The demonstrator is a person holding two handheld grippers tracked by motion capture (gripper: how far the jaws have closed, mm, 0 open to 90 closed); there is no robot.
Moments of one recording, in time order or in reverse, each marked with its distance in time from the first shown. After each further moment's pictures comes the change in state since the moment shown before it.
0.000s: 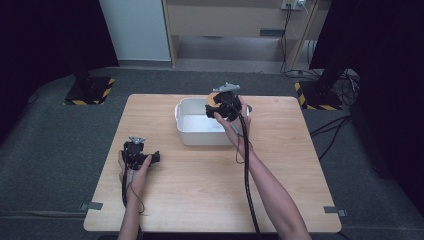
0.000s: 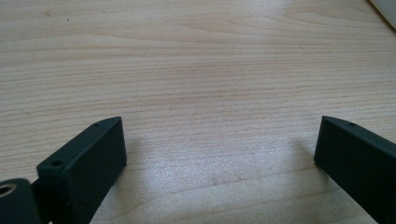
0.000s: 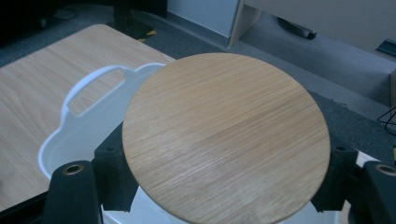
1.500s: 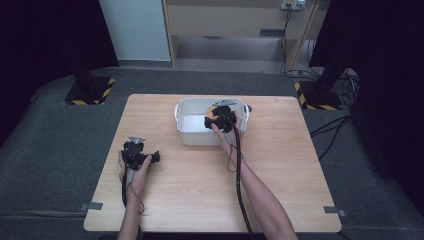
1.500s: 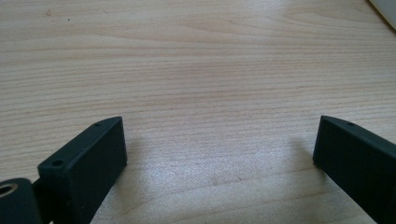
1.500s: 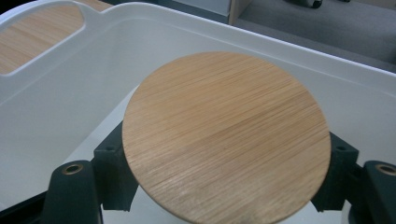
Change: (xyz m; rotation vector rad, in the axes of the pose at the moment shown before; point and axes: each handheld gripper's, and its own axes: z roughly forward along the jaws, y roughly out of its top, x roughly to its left) left arm 0.000 0.000 0.000 -0.002 0.000 -0.002; right arm 0.004 -0.056 0.057 0.032 -0.003 0.117
